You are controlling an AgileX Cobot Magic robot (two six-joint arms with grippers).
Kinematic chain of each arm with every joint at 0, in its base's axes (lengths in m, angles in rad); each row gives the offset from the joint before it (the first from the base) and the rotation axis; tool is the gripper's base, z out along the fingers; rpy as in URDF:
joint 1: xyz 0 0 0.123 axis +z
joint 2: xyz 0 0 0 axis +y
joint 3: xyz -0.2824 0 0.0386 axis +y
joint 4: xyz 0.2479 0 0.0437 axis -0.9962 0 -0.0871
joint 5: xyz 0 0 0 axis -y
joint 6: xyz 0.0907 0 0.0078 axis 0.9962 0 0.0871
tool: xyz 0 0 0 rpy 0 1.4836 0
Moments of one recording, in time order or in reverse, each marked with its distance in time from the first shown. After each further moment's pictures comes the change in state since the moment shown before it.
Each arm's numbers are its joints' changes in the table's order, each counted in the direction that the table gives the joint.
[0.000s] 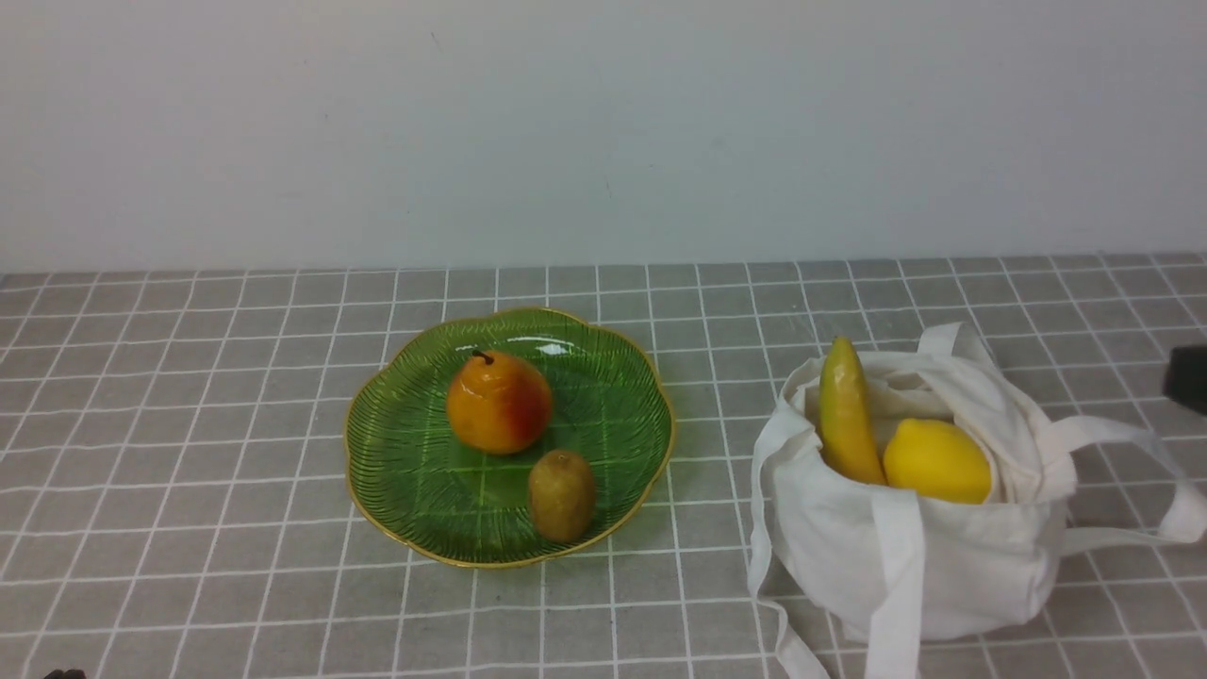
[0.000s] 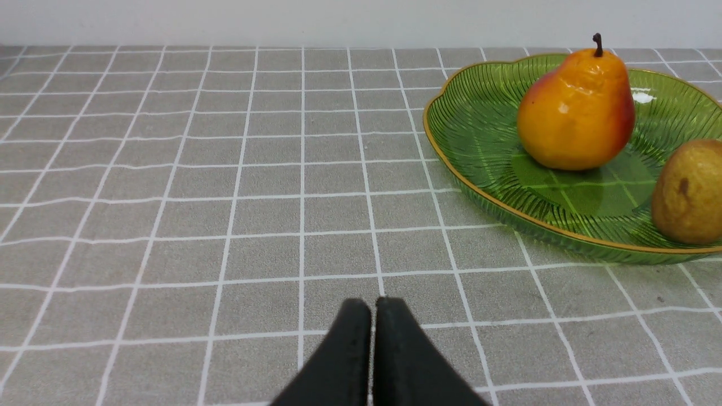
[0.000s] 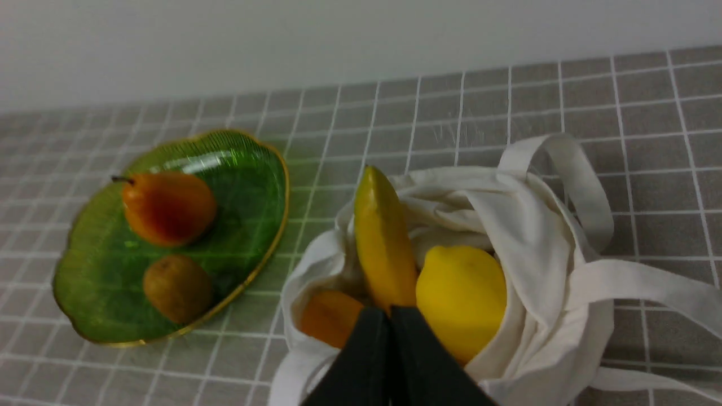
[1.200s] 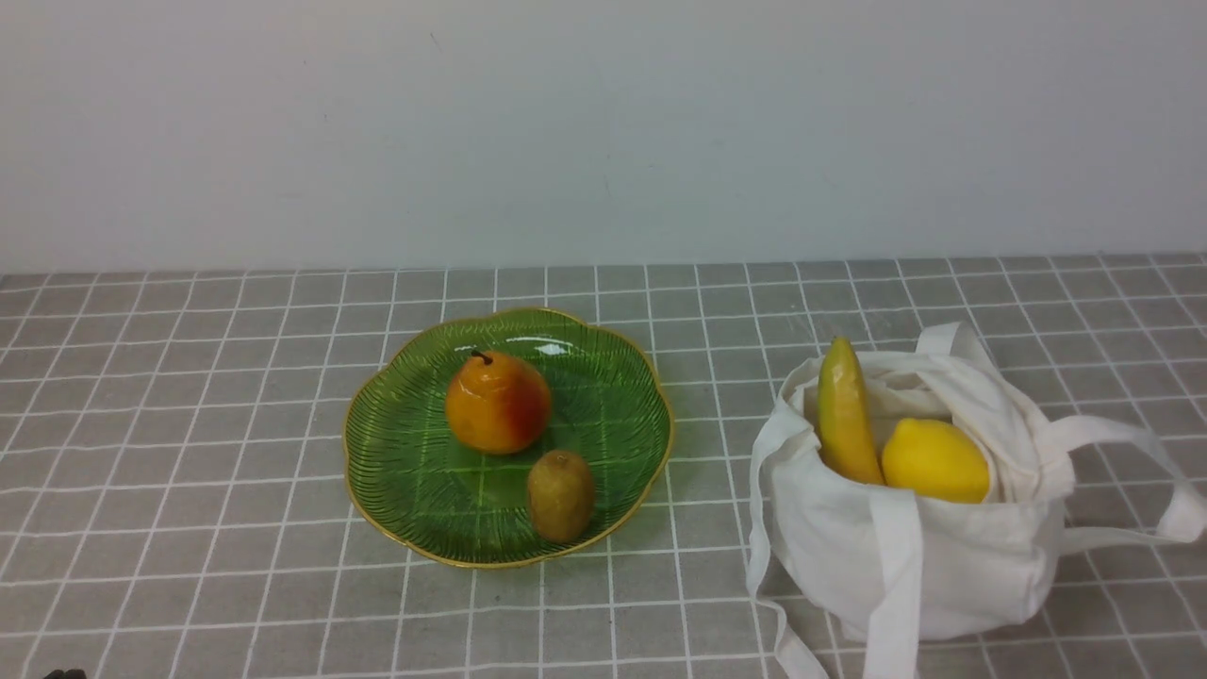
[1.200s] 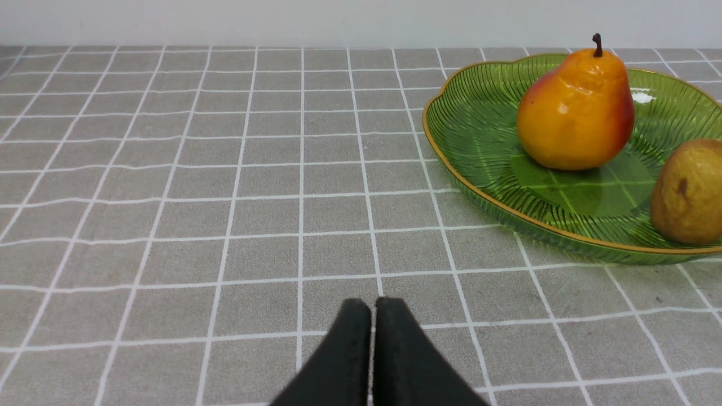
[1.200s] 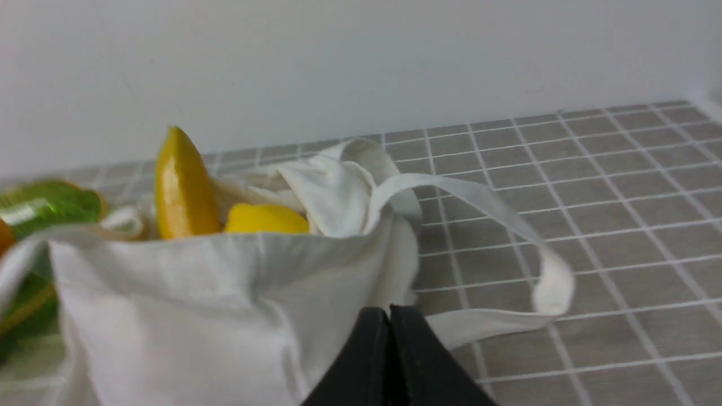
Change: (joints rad) right arm 0.000 -0.843 0.807 0.405 0.447 0.414; left arm 0.000 0.000 0.000 0.000 0.000 0.000
